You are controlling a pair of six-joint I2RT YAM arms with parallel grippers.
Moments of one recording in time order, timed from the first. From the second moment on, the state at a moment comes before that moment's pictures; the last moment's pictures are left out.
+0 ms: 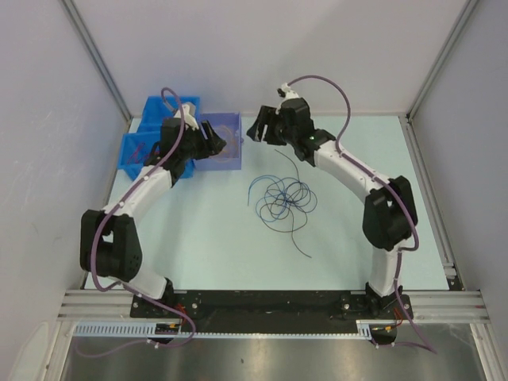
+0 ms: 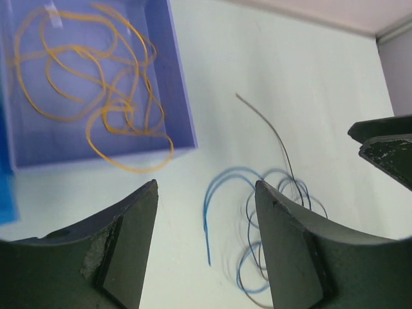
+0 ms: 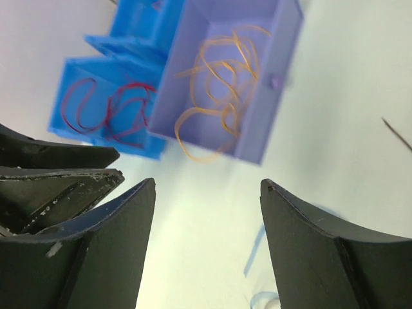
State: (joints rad) left arm -0.20 1.55 1.16 -0.03 0.22 -0.45; right arm 0.57 1.94 1.71 -0.15 -0.11 0.58
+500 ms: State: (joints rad) left arm -0.49 1.46 1.03 -0.03 0.15 -0.45; right arm 0.57 1.67 1.32 -0.28 0.02 0.62
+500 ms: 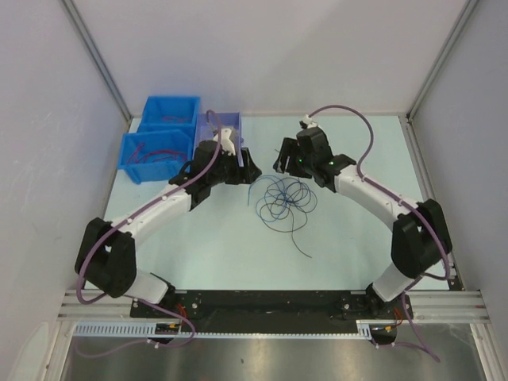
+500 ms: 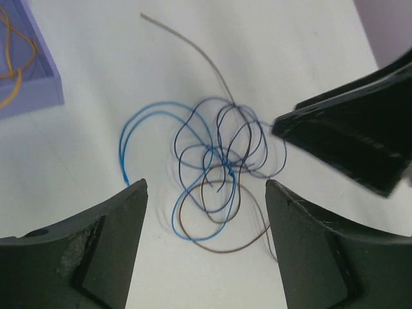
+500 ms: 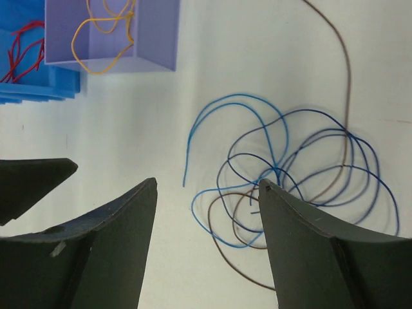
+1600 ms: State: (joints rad) left arm -0.62 1.63 0.73 0.22 0.23 -0.46; right arm 0.47 1.16 0.84 -0.40 0.12 0.64
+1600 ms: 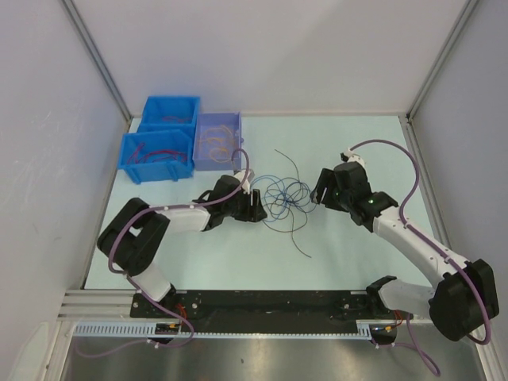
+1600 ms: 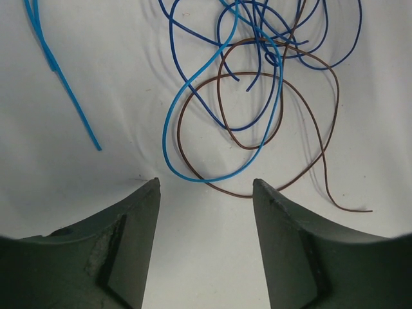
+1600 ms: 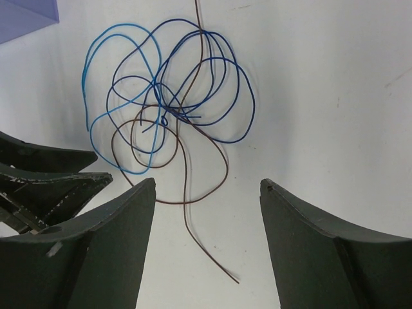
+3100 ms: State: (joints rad) left arm -0.64 1.48 1.55 -0.20 0.09 -0.37; right arm 0.44 1.17 0.82 -0.33 0.07 0.59
